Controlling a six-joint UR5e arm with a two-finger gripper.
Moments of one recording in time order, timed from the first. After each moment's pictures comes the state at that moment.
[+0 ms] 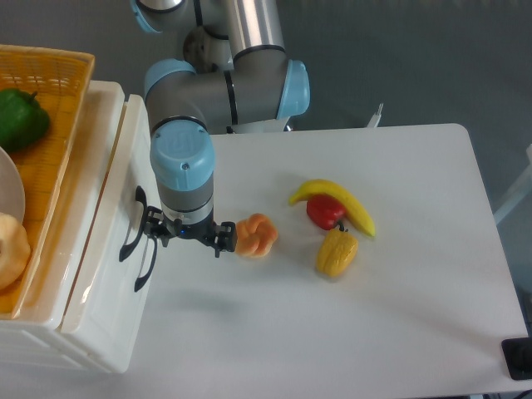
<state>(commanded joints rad) 2.20 -1.93 -1.58 -1.22 1.49 0.37</state>
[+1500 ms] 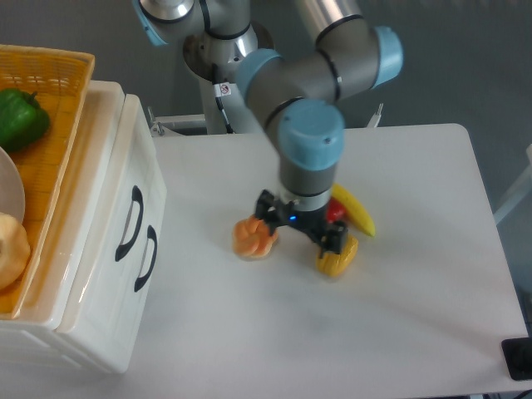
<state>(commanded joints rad) 2.60 -1.92 -1.52 -1.21 1.62 1.30</state>
